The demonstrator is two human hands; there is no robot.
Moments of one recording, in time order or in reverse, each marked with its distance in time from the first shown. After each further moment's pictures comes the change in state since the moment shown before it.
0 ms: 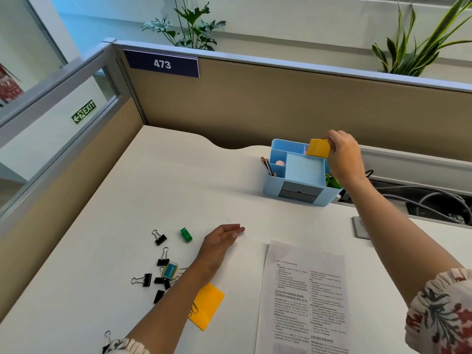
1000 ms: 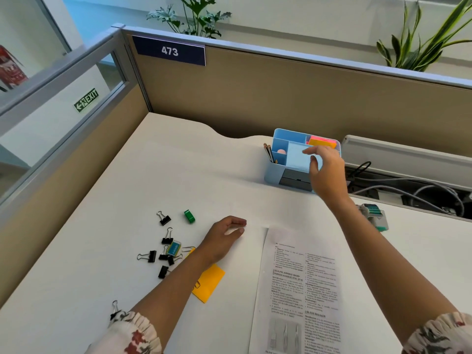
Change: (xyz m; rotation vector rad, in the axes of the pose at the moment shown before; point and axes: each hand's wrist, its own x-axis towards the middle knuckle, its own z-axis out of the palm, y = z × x) left_hand -0.015 -0.006 0.002 0.231 -0.063 0.047; right_hand -0.078 -0.057 -0.004 0.206 0.049 0.045
